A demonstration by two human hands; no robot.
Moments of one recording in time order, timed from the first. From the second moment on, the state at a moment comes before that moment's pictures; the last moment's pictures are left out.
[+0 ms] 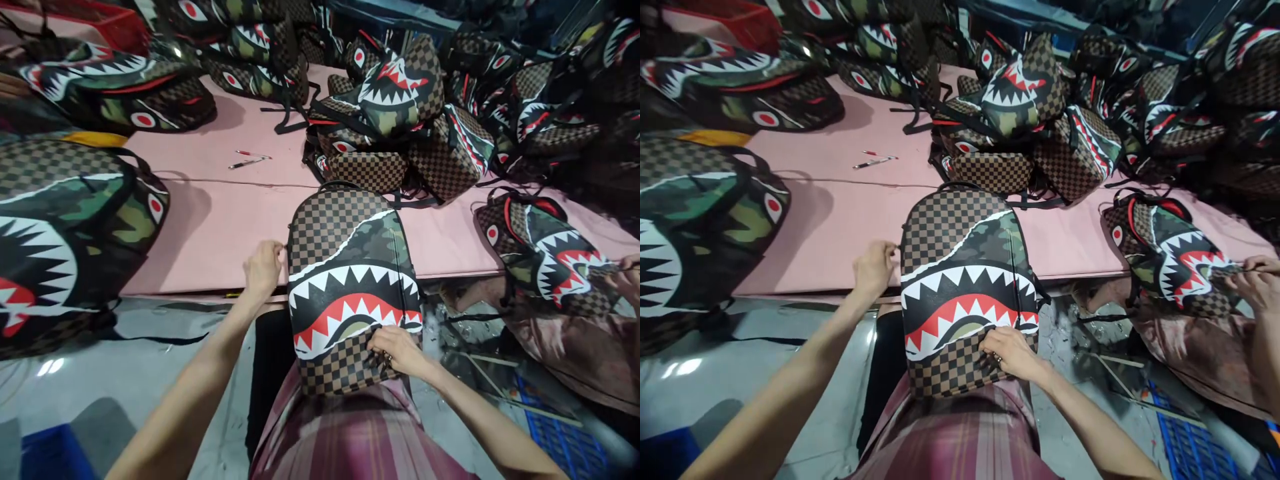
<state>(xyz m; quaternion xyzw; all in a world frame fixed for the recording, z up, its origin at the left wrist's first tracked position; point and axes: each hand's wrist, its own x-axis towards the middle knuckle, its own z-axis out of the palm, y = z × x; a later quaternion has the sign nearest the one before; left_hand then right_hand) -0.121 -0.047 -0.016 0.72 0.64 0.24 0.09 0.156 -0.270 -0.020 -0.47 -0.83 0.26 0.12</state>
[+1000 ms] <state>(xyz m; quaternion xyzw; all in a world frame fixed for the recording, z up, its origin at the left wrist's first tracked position) -0.021 -0.261 -0.039 0.97 0.12 0.07 0.19 0.220 -0.125 0.029 -0.66 -0.53 0.26 0.47</state>
